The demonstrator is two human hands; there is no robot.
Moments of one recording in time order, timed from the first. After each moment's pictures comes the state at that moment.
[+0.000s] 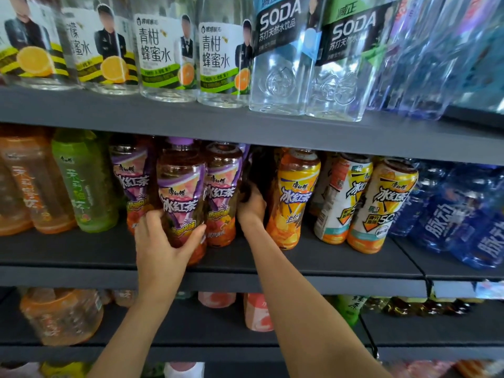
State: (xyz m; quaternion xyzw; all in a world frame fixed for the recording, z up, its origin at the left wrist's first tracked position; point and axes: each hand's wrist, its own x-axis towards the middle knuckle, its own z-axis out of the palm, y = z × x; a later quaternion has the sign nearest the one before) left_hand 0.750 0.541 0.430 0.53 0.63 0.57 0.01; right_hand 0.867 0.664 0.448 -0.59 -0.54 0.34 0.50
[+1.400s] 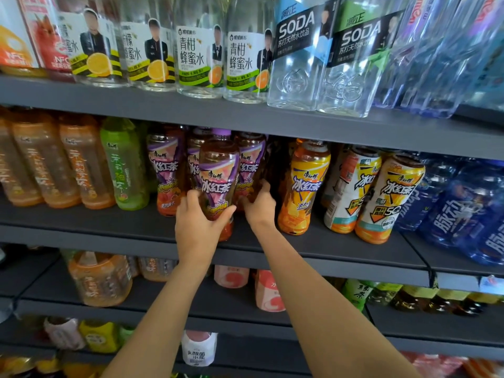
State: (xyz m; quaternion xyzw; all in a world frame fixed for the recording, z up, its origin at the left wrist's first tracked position) left_hand 0.768 0.538 0.438 0.51 0.66 0.55 0.02; right_hand 0.867 0.617 0.450 -0.58 -0.62 0.29 0.45
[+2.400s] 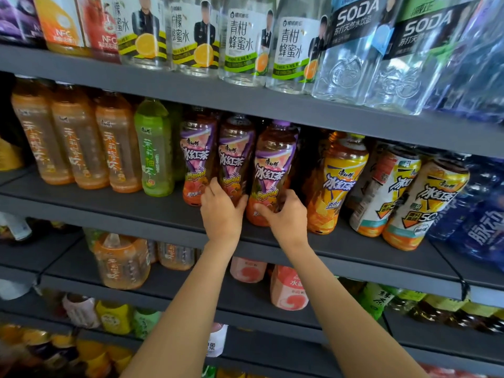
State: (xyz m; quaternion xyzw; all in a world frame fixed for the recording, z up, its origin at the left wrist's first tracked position) left_hand 0.757 0.568 0.432 0.46 0.73 0.51 0.04; right_hand 0.871 0.583 0.437 -0.57 -0.67 0.18 0.44
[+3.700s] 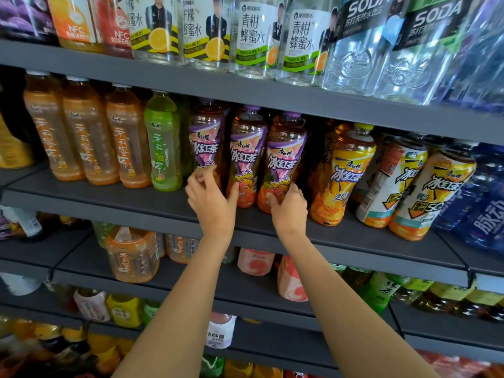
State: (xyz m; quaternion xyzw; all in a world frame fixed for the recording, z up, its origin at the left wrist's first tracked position) left_hand 0.733 0.556 0.428 0.44 0.70 0.56 -0.05; right_hand 0.851 0.577 0.441 -0.64 -0.65 0.15 0.39
